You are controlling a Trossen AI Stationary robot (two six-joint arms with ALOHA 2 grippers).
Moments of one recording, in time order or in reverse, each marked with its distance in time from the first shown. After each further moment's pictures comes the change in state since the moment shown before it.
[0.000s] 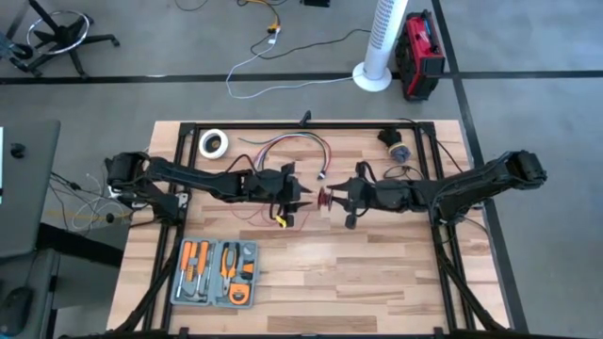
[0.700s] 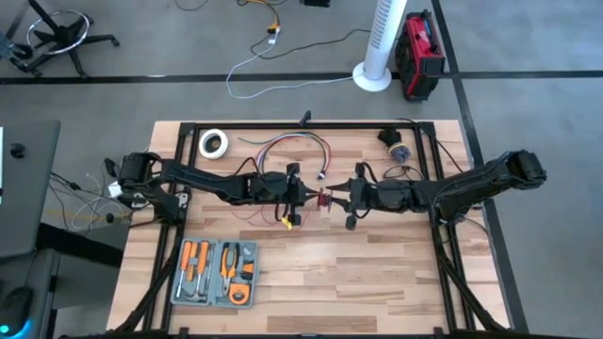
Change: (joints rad) left arm 0.002 0.093 0.000 0.170 -0.079 0.099; right arm 0.006 0.000 0.001 0.025 -0.002 -0.027
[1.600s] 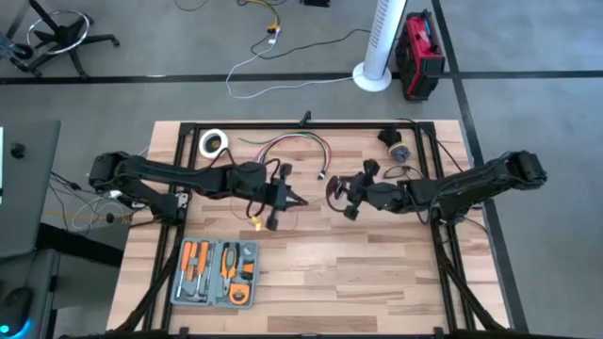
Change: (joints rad) left arm -0.017 -0.259 0.000 -0.200 0.277 0.095; right arm -0.029 0.000 0.000 -0.298 0.264 0.174
